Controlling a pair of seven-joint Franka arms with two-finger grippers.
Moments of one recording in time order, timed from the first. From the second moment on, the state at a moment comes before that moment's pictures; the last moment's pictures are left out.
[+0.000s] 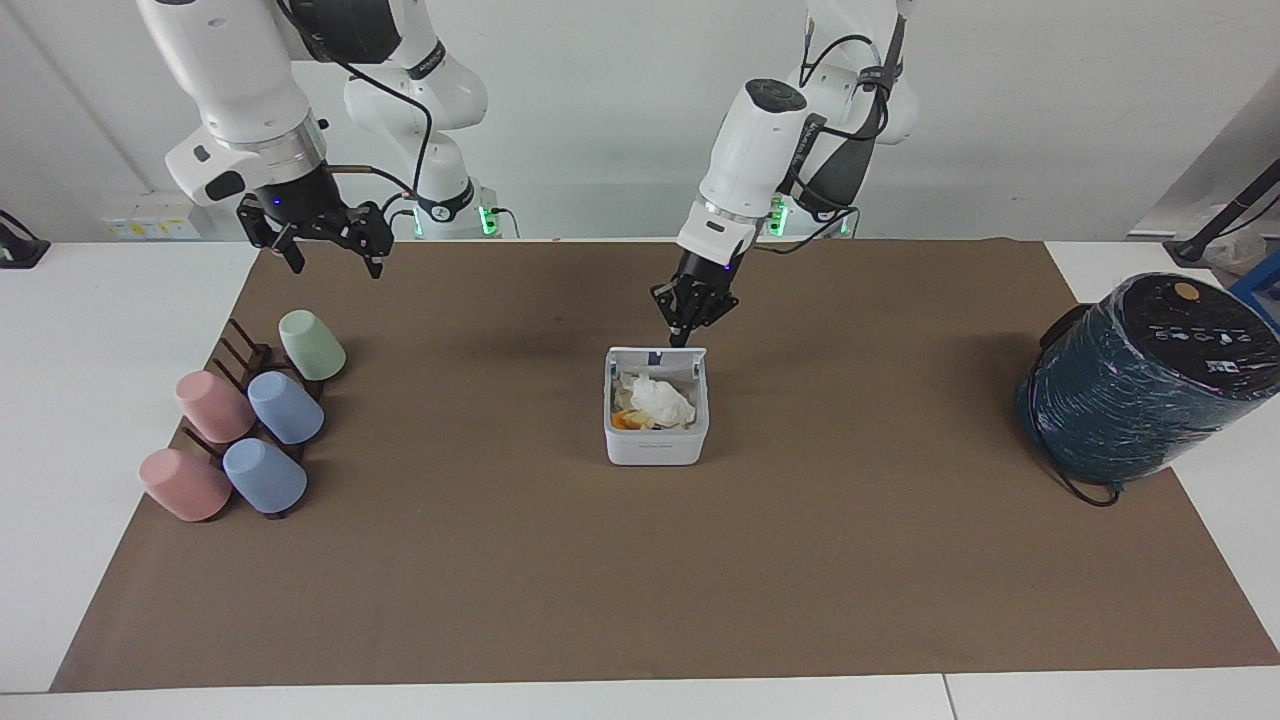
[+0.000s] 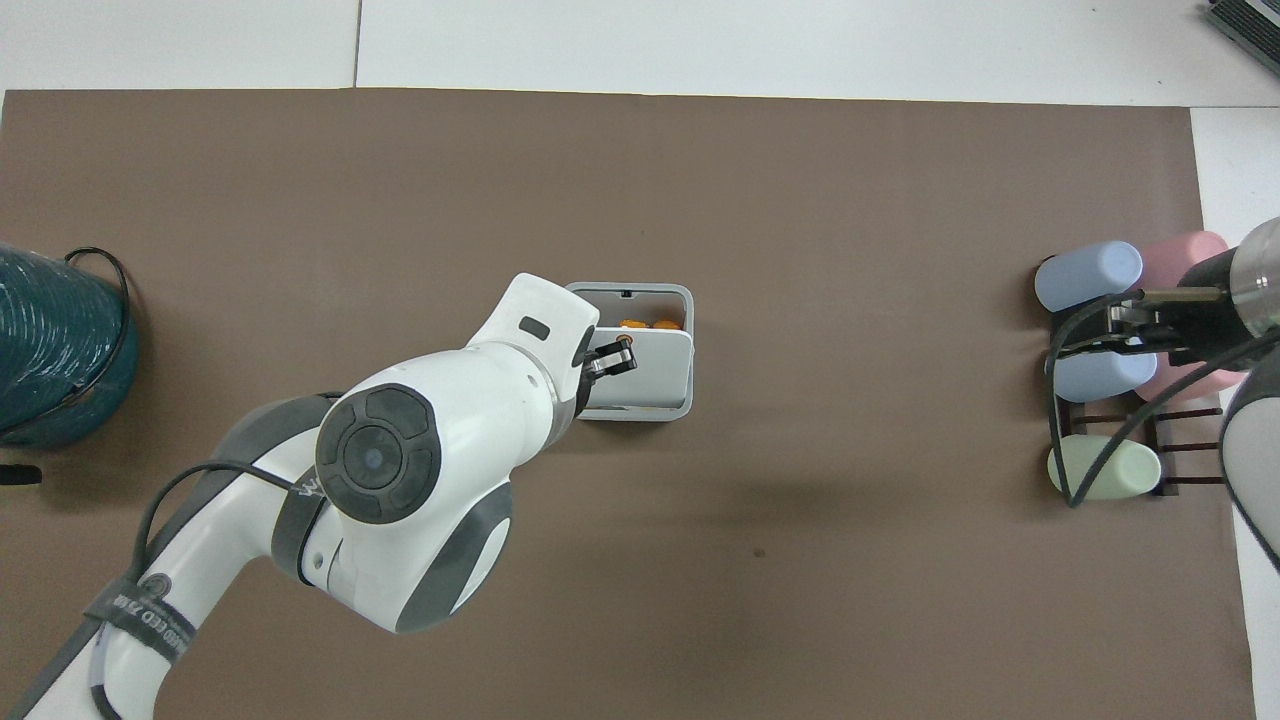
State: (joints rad) left arm -0.57 0.05 -0.06 -2.02 -0.13 2.50 -0.79; right arm 0.05 -0.04 0.01 -1.65 -0.04 1.57 0.15
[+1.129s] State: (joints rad) left arm -0.53 0.28 -0.06 -1.92 -0.14 2.68 -0.80; right arm 0.05 -0.04 0.01 -1.65 -0.04 1.57 0.15
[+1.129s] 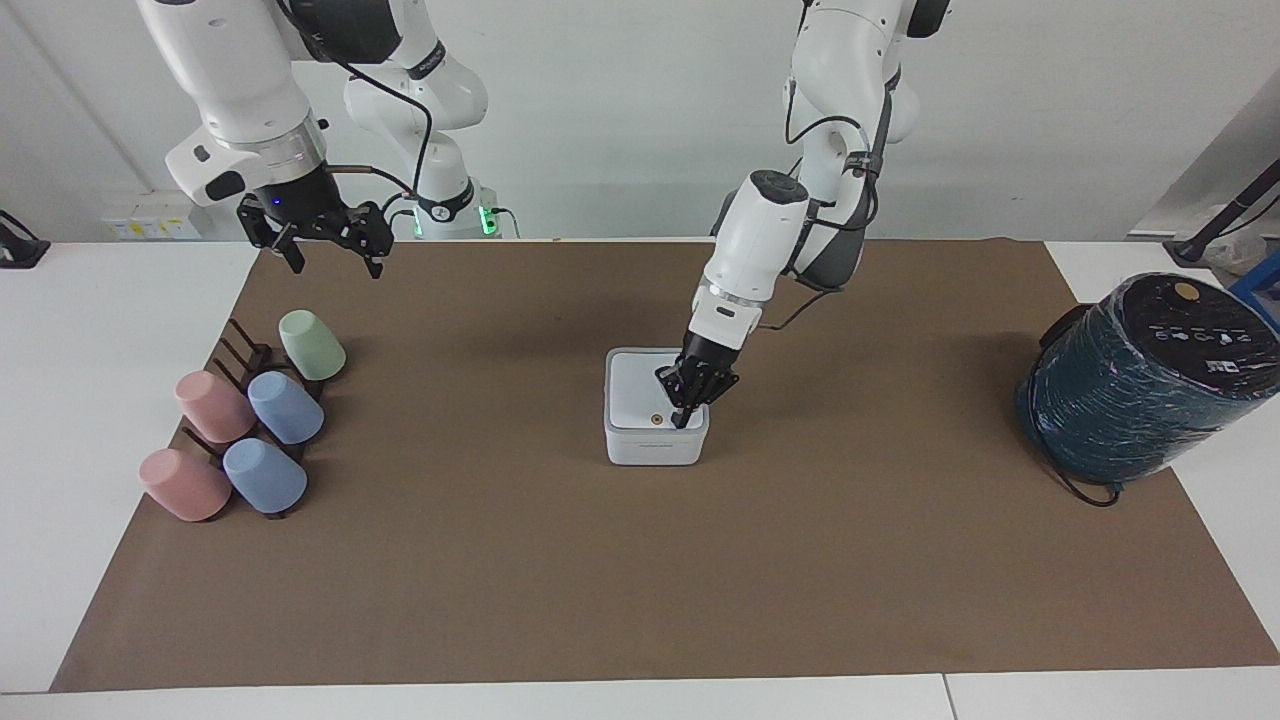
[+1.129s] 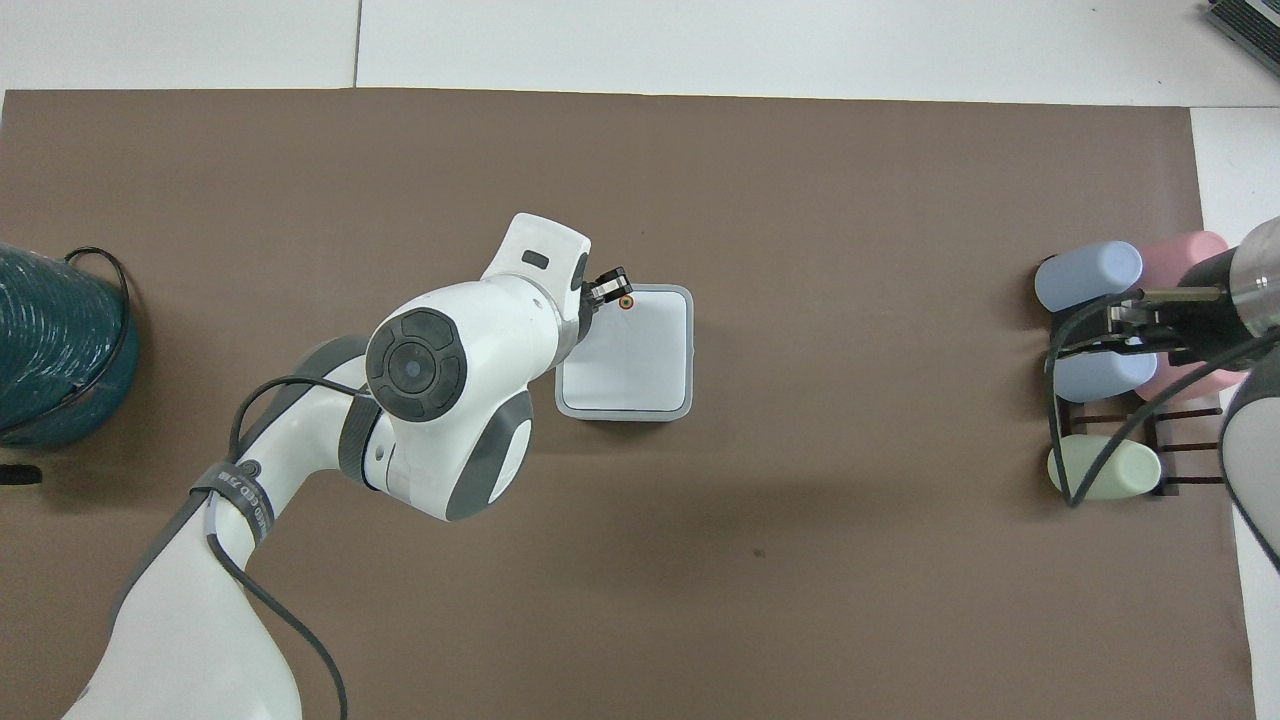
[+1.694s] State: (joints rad) left arm -0.54 0.28 -0.06 -1.92 -0.14 2.69 -0.79; right arm 0.05 -0.04 0.01 -1.65 -0.04 1.57 0.15
